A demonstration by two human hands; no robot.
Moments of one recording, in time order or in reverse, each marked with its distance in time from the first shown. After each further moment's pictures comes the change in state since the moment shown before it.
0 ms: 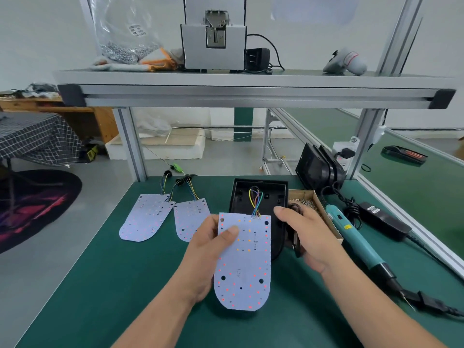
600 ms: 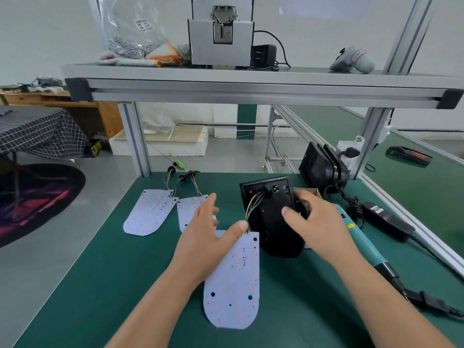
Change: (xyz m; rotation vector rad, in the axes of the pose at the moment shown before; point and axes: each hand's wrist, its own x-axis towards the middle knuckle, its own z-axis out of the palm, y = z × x) left_hand 0.010 0.010 -0.015 0.949 0.173 0.167; right_hand -0.008 -0.016 -0.015 -0.788 0.124 -0.470
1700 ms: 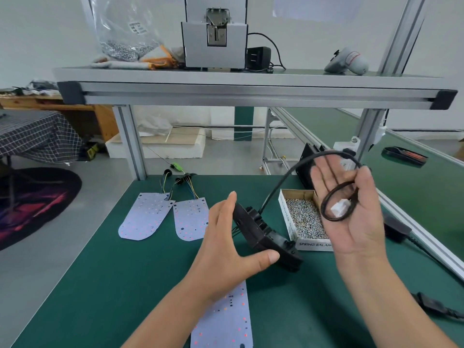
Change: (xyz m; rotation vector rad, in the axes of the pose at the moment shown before) left_hand -0.020 0.018 0.026 -0.107 -0.031 0.282; right_hand 0.016 -0.018 -0.027 1.558 0.308 0.002
